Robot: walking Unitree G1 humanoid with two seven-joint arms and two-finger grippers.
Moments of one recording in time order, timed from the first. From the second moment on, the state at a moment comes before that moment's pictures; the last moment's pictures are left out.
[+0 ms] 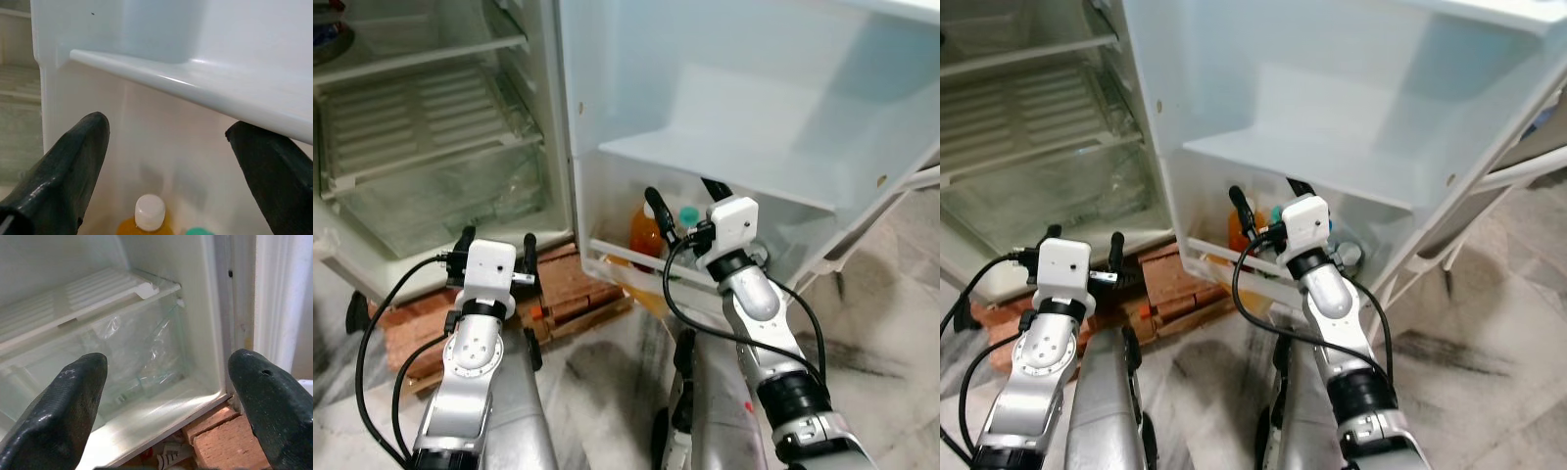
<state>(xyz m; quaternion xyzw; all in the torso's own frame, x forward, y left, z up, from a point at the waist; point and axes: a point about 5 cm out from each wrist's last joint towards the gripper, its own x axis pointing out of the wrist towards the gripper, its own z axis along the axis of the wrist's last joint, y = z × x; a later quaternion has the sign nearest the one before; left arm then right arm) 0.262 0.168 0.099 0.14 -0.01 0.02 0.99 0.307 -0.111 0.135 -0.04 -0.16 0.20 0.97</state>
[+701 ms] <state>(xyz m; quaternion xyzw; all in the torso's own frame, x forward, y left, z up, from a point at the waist) 0.257 0.171 0.093 0.13 -0.01 0.00 0.99 0.234 -0.132 0.117 0.03 -0.06 0.21 0.98</state>
